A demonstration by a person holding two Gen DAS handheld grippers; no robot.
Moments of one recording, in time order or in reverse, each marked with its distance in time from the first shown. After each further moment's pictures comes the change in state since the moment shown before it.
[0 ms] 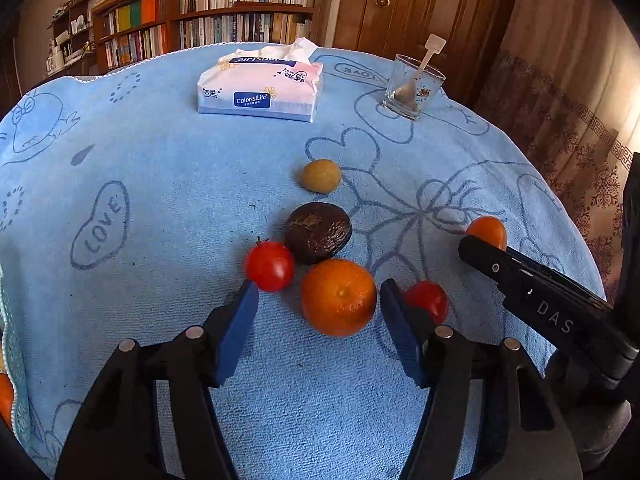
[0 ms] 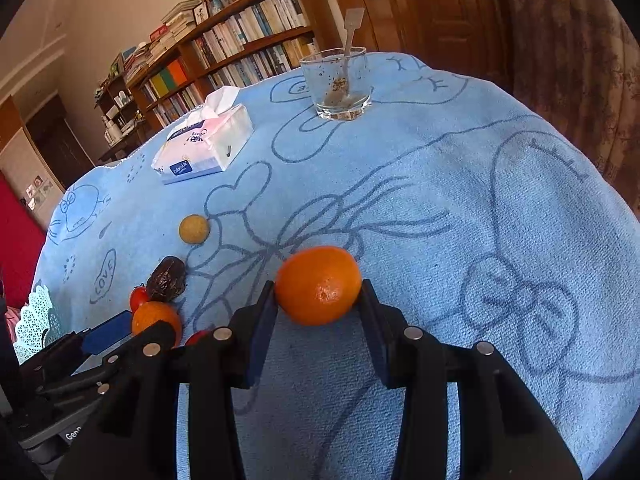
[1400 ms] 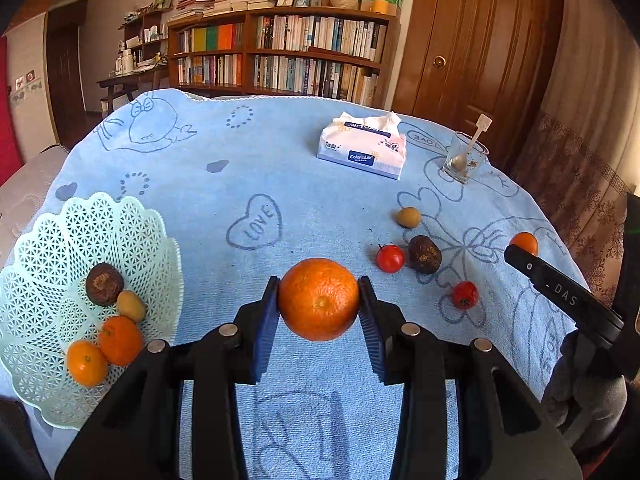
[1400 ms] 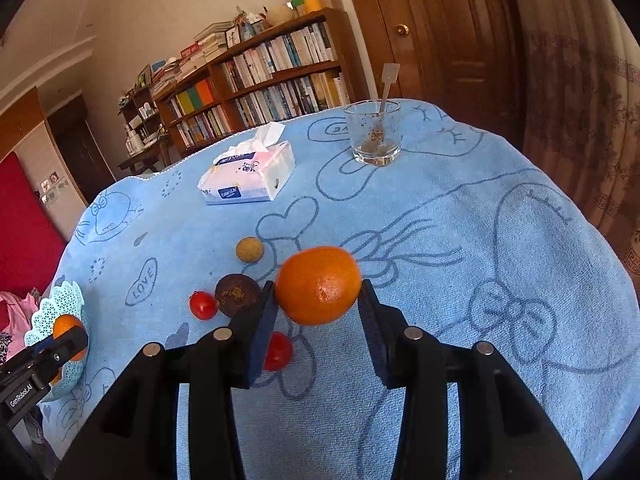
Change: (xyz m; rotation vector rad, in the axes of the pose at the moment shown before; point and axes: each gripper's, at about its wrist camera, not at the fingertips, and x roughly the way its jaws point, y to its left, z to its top) left arm -0.119 0.068 -0.036 -0.146 -0.176 0.158; right arm -0.050 0.029 -0.004 -0.077 -0.124 0.046
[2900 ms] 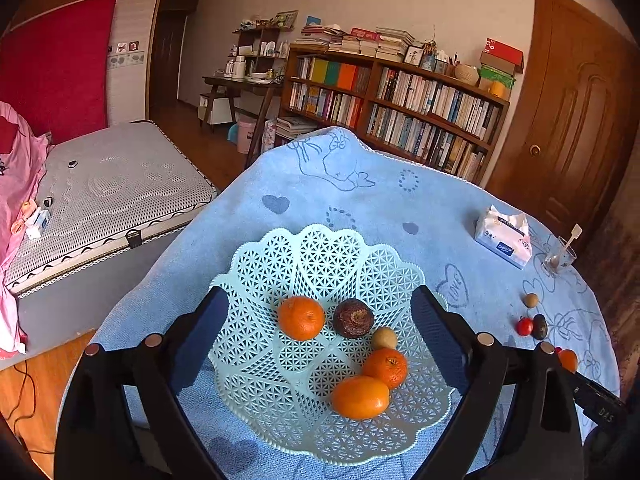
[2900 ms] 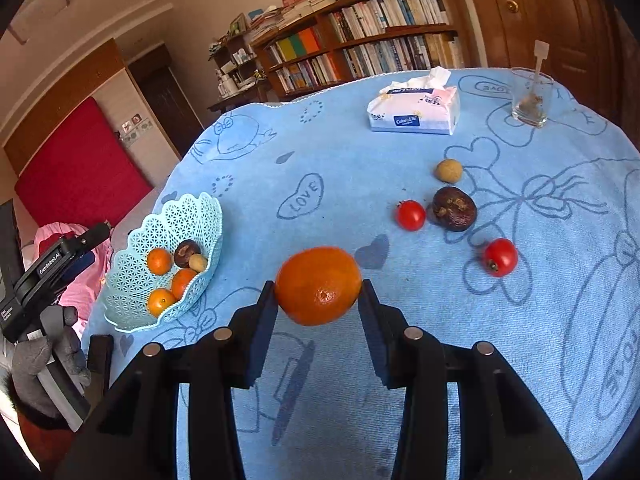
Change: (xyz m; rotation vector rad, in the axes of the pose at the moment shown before) left arm -0.083 0.189 -0.003 -0.258 -0.168 0.216; right arm -0.028 0.128 -0.054 -0.161 0.174 0.318
